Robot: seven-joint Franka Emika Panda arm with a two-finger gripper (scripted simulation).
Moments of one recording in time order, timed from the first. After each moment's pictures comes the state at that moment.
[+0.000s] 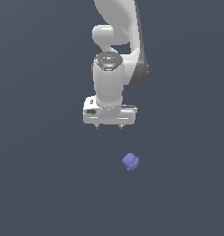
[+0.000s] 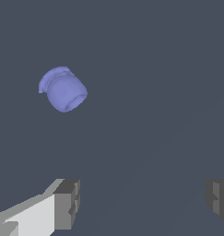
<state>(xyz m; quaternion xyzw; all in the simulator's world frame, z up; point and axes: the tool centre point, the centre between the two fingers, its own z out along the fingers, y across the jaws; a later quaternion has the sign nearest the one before) 0.010 -0.010 0.179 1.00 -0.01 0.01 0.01</state>
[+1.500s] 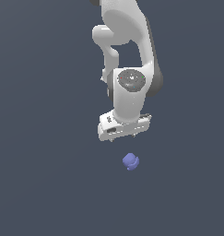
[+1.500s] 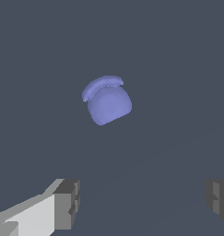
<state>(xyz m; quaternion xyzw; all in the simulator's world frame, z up) 0.047 0.048 0.152 0.99 0.13 0.00 0.00</state>
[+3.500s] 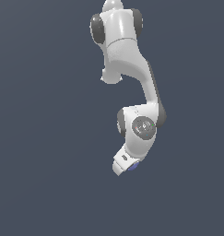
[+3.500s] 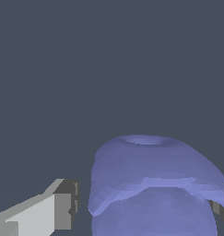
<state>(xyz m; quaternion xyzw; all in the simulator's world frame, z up) 0.110 0.092 0.039 0.94 0.34 0.00 0.00</state>
